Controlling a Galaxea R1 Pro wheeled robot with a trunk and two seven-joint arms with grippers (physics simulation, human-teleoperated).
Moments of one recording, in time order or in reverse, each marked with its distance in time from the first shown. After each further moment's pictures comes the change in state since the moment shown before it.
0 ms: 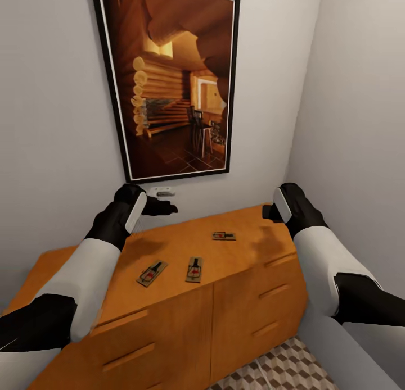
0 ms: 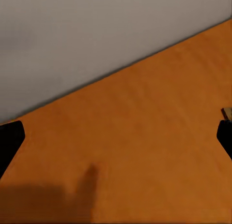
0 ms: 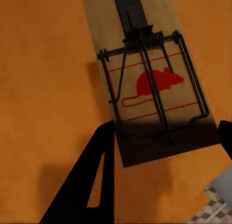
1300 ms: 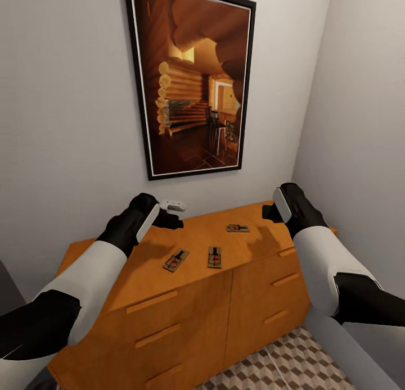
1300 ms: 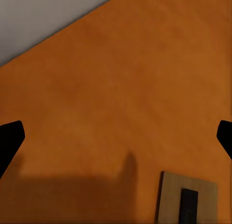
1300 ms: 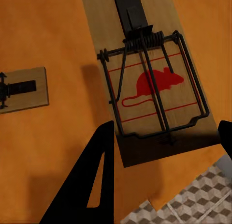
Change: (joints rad) left arm 0.000 -0.001 -0.193 0.103 0.012 0.001 -0.014; right arm 0.000 0.000 0.000 0.002 0.000 0.000 0.001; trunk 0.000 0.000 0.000
